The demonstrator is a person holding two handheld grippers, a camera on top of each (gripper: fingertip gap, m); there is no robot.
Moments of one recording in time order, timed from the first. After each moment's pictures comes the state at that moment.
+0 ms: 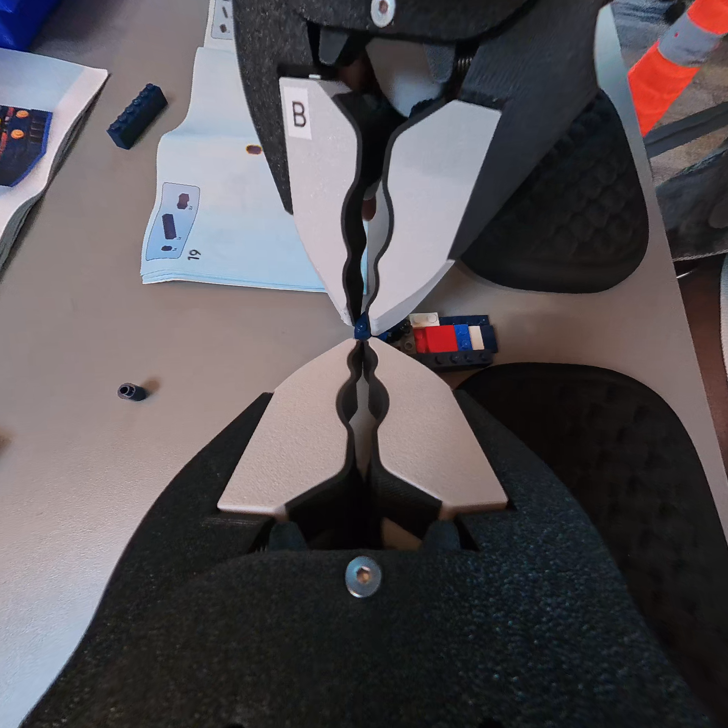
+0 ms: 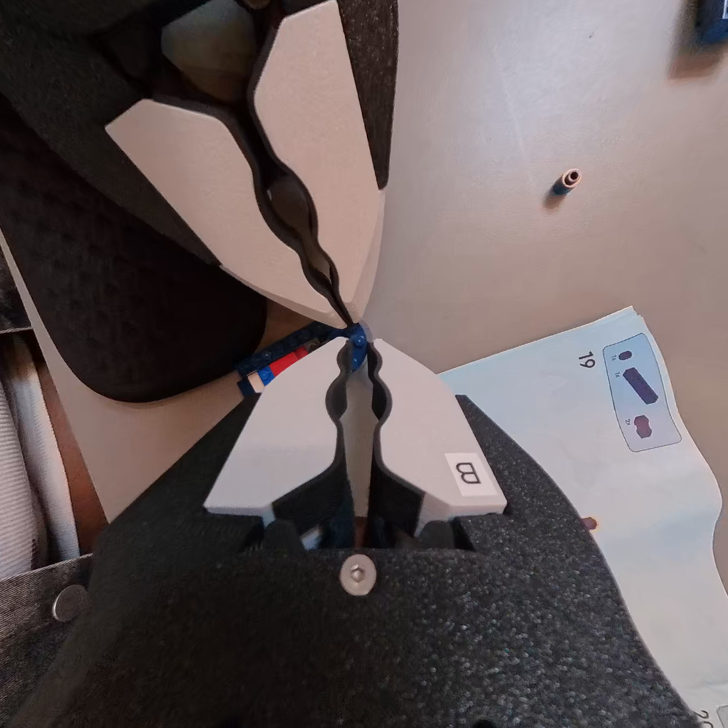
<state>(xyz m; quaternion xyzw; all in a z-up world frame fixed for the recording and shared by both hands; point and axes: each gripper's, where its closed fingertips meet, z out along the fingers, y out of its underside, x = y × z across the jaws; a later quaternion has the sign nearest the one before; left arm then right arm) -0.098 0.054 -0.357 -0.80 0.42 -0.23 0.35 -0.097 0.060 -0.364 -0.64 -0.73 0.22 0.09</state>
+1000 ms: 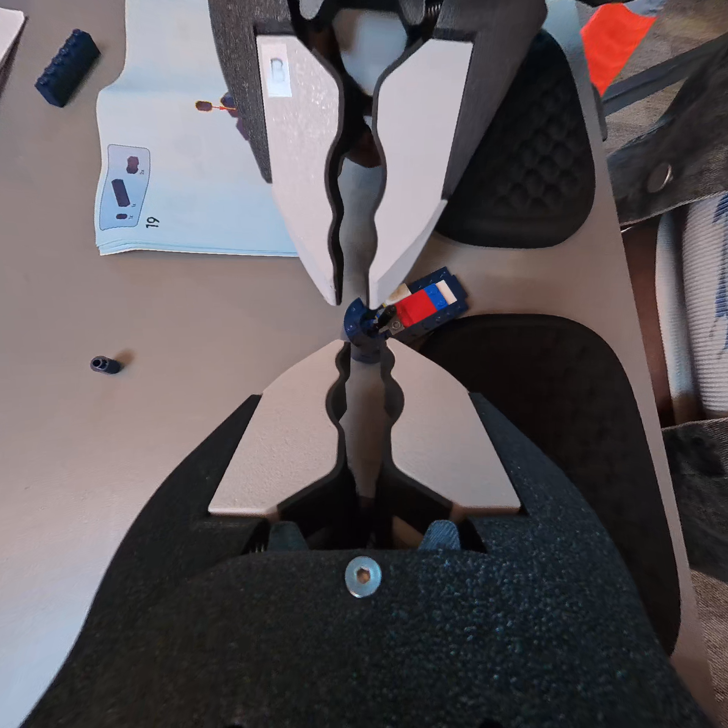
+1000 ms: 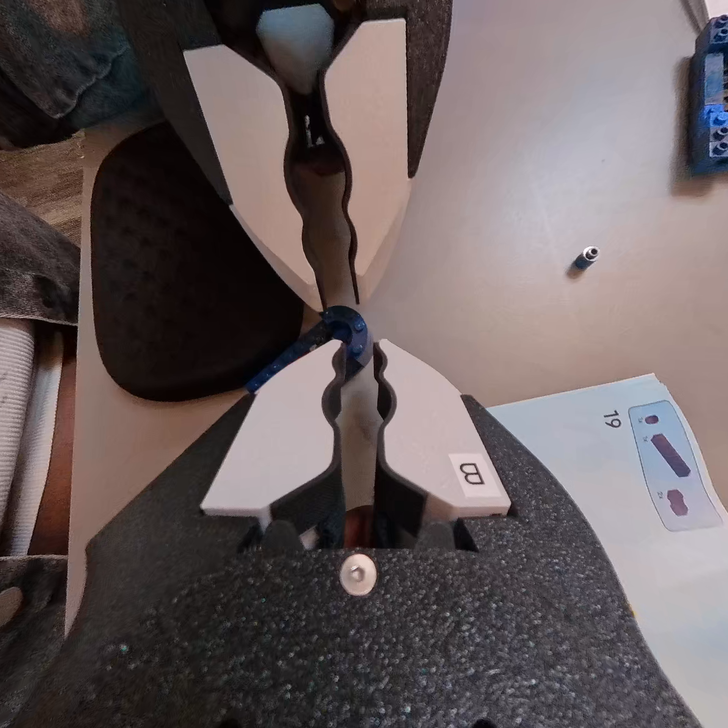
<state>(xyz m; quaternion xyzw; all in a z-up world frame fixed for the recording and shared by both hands) -0.110 0.030 -0.352 -0.80 0.45 -0.25 0.30 -0.104 0.045 -0.356 -0.56 -0.74 0.34 0.15</state>
